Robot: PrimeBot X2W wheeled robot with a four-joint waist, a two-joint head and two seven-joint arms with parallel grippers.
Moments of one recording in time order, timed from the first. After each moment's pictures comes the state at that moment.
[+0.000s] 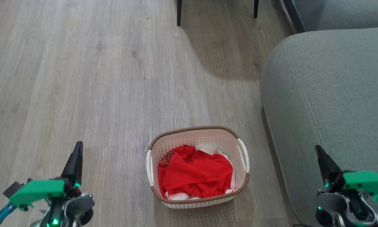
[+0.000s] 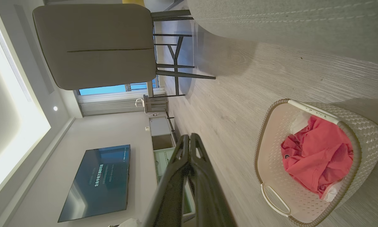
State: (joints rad) left arm -0.05 0.04 0.08 0.27 -1.62 -0.12 0.11; right arm -0.06 -0.04 -0.13 0.28 1.62 0.13 0.11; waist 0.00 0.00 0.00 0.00
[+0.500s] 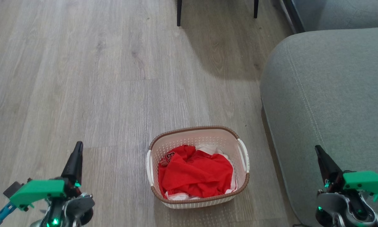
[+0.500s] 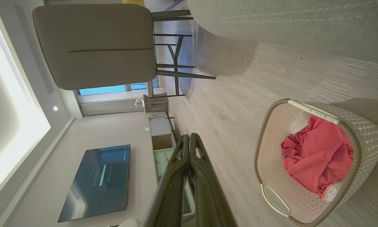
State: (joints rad) left arm -0.05 0.04 0.08 0.27 -1.62 -0.12 0.11; right arm -0.06 -0.04 -0.13 0.28 1.62 0.13 0.11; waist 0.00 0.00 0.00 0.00
